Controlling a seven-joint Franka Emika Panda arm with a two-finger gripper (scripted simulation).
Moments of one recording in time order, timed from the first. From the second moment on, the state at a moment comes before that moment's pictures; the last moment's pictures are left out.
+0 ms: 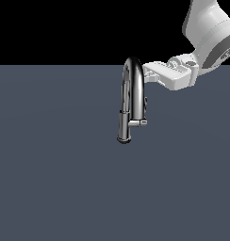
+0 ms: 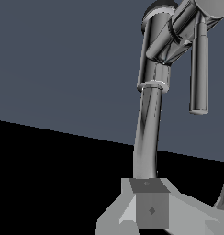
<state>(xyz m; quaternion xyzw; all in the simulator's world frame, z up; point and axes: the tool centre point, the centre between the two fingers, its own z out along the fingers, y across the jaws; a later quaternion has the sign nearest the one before) 0.041 -0.102 0.243 -0.66 0.42 0.46 0.43</state>
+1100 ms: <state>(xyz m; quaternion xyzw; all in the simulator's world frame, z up) 0.049 -0.104 0.161 -0.52 0.48 0.51 0.49</state>
